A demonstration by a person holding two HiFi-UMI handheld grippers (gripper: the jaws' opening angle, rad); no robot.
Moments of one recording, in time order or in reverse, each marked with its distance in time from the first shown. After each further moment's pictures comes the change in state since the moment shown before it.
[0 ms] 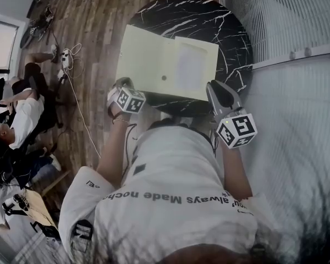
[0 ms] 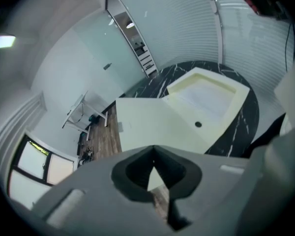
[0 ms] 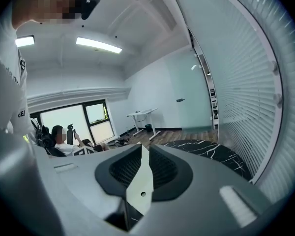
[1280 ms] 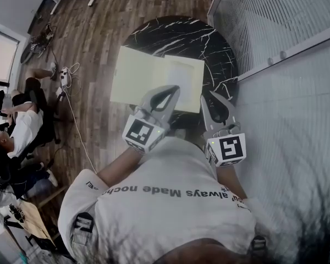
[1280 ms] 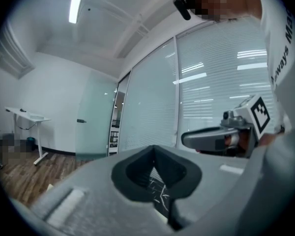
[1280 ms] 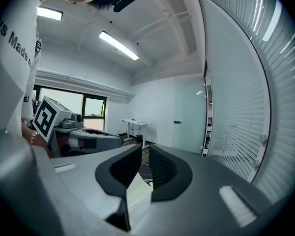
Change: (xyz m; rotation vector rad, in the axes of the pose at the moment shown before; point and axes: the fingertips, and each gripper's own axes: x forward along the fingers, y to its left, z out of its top) left arm -0.307 -0.079 0.261 -0.322 -1.060 -0.509; right arm -0.069 0.038 0.098 -0.313 -0.125 -0.094
